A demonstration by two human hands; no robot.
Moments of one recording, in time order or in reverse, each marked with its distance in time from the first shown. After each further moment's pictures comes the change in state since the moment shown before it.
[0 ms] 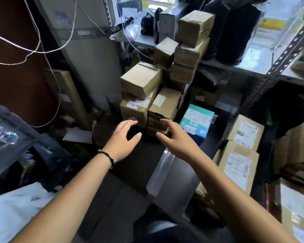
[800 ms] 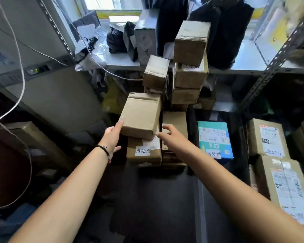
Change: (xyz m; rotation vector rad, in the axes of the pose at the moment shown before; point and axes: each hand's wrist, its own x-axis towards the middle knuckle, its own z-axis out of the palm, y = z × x) left_hand 0.289 -0.050 -0.089 -0.478 -0.201 -0.507; right_hand 0.217 -0.054 0.025 0.549 0.123 0.559
